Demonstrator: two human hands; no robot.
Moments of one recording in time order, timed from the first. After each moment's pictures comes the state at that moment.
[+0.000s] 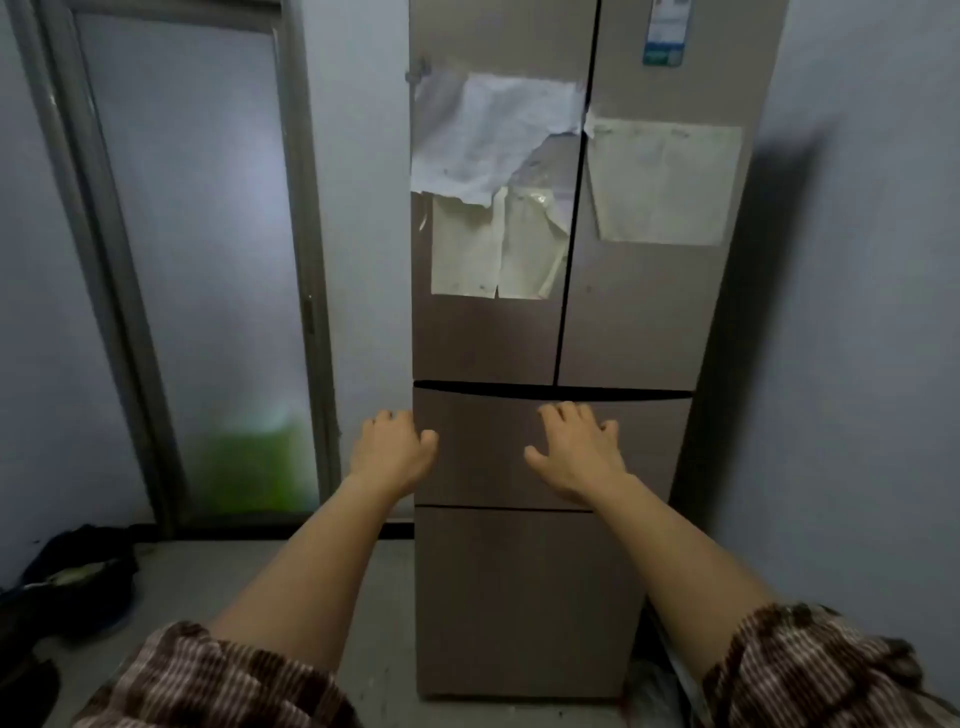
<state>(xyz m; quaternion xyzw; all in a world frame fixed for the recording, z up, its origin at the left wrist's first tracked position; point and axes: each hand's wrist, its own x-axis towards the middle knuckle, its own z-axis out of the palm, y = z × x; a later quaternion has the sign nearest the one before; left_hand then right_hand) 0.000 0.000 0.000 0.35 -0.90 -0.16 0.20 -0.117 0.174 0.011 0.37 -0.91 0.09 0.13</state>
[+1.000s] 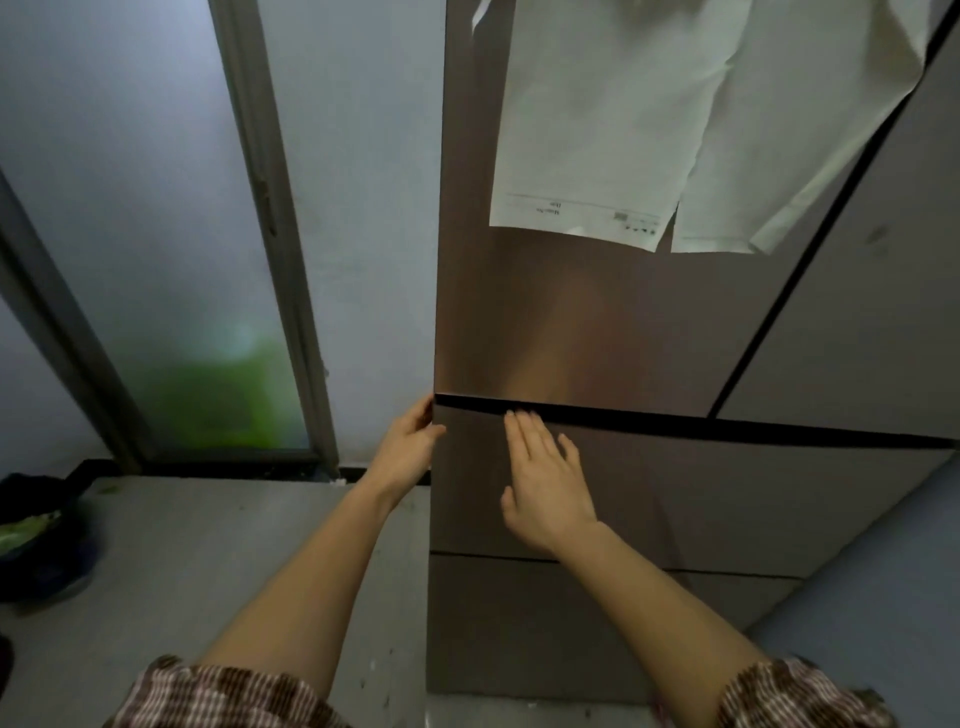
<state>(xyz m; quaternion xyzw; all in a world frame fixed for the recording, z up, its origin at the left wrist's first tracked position) -0.273 -0.292 -0.126 0.26 -0.73 -0.61 0.18 -0.351 -0.136 -0.131 0.45 -0.89 0.05 0.03</state>
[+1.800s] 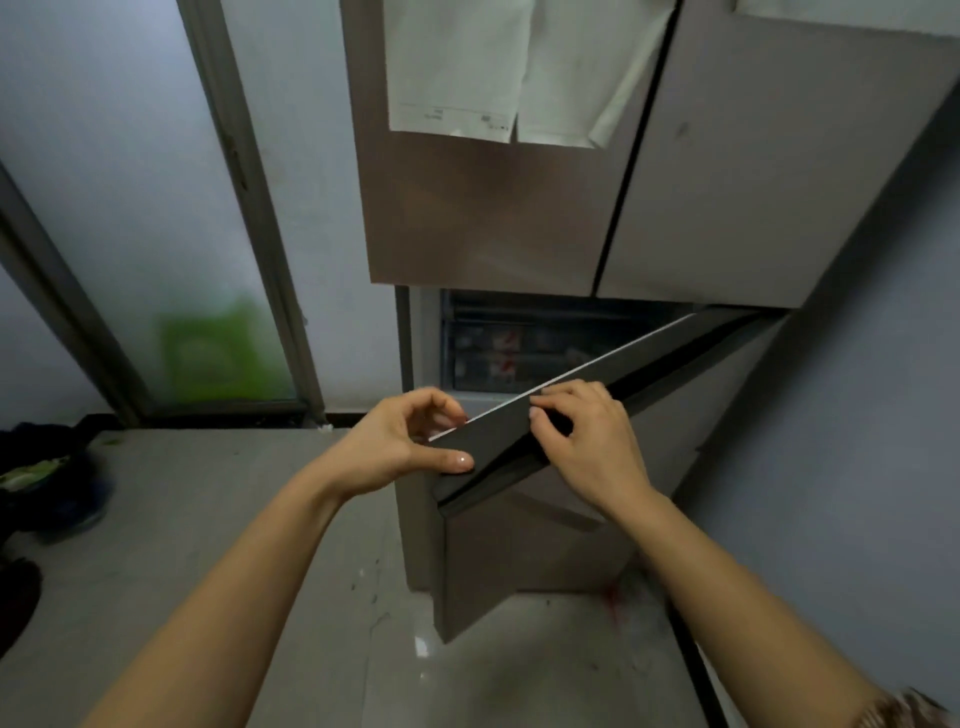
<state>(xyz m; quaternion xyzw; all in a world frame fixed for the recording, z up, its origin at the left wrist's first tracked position) -0.148 -0.121 -0.097 0.09 -0.78 -0.62 0.06 -0.274 0.063 -0.096 0.39 -0.86 0.33 0.10</state>
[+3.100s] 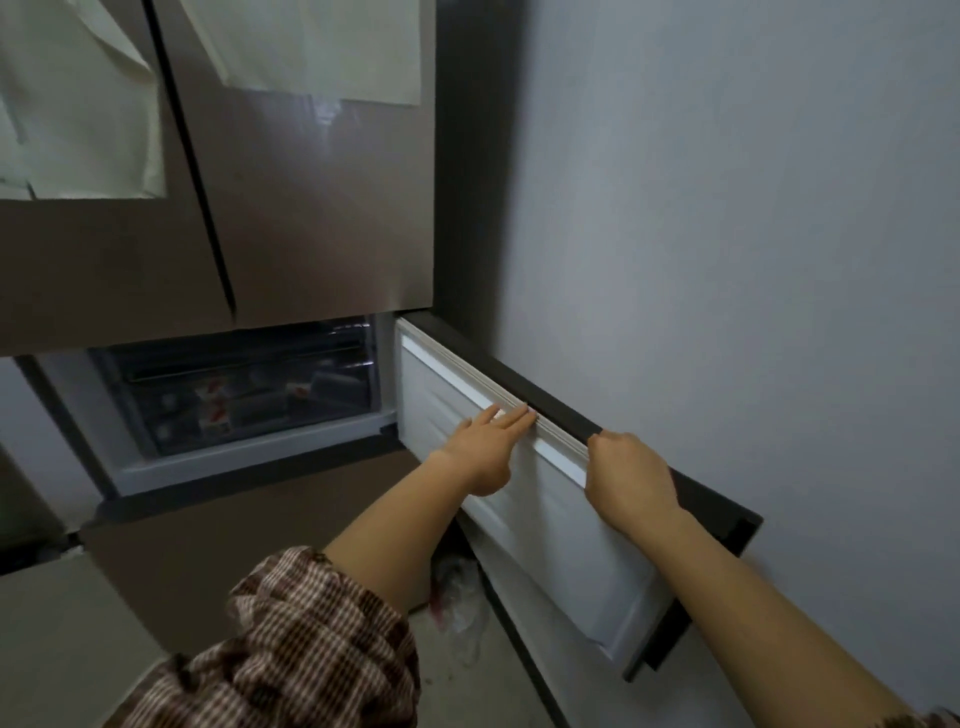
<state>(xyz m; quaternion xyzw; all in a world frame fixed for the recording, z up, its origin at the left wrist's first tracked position) -0.368 0.304 -0.100 -0.15 -0.98 -0.11 -0.04 -0.336 0.484 -0.069 0.11 -0.99 -0.01 0.10</state>
